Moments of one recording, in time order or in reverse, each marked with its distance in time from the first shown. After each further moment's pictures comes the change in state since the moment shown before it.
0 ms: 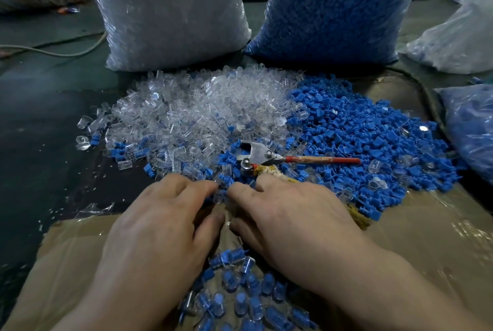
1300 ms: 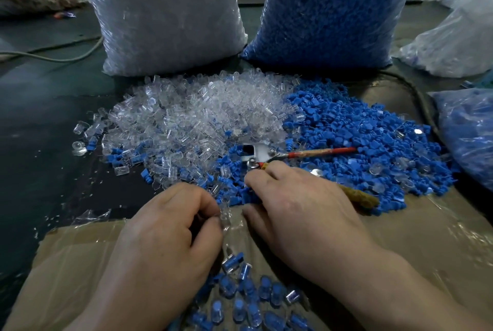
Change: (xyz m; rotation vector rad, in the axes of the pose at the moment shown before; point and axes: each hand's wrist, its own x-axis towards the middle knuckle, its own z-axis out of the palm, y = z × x) left_hand -0.001 0.005 -0.002 -0.281 0.062 -0.004; right_hand 0.001 0.006 -0.003 0.038 0.082 0.101
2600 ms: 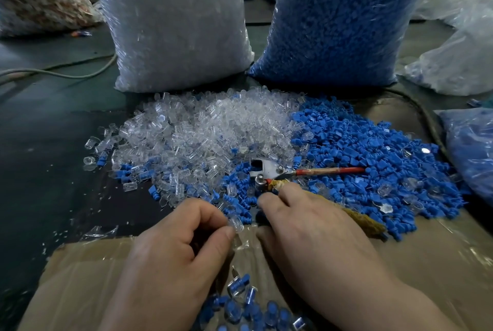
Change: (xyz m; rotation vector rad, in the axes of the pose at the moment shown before) left_hand 0.000 0.004 0.000 -0.255 0.011 -0.120; right_hand -0.002 0.002 0.001 -0.010 -0.078 0.032
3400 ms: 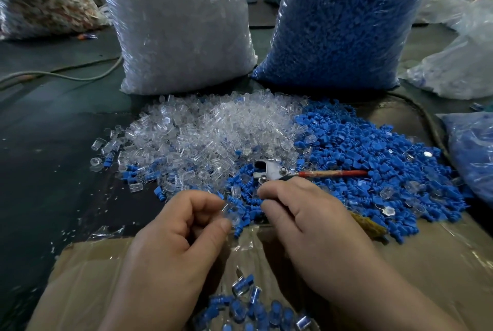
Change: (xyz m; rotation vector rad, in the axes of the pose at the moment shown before) left_hand 0.003 -0.021 0.005 -0.317 0.035 -0.082; right_hand 0.003 0.002 -0.005 0.441 0.117 0.114
